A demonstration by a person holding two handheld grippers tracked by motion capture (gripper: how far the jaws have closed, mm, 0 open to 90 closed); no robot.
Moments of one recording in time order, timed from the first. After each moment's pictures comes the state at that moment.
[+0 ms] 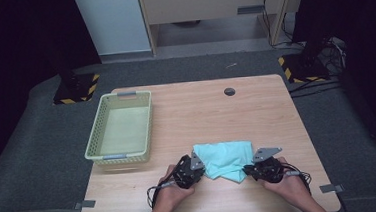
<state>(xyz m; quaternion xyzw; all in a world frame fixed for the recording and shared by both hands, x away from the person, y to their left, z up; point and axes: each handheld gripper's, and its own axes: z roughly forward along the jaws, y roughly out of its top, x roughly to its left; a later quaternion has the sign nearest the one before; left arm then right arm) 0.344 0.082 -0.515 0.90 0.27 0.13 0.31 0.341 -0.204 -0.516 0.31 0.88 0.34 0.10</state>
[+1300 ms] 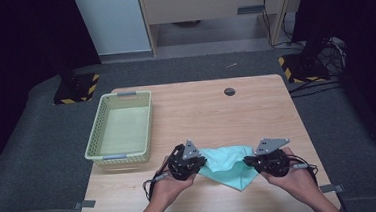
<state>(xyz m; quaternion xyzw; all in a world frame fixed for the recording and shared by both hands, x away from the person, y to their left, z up) 0.350 0.088 -0.450 0.87 0.28 0.12 0.39 0.337 -0.200 -0.446 0.28 0.88 0.37 0.14</state>
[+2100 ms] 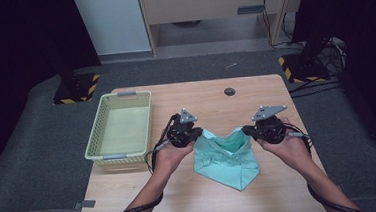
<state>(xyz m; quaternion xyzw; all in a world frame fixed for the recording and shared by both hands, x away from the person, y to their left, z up) 0.425 0.086 -0.419 0.84 0.35 0.14 0.39 0.409 -0.201 -0.410 0.31 0.86 0.37 0.17</state>
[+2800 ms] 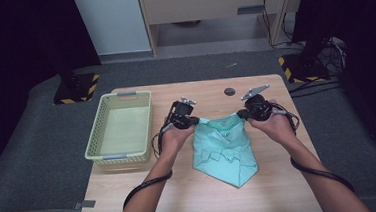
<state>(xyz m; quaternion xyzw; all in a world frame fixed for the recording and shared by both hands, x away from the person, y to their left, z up) 0.499 0.081 -0.449 0.83 0.43 0.11 0.34 0.495 -0.190 -0.430 0.36 0.86 0.32 0.16</state>
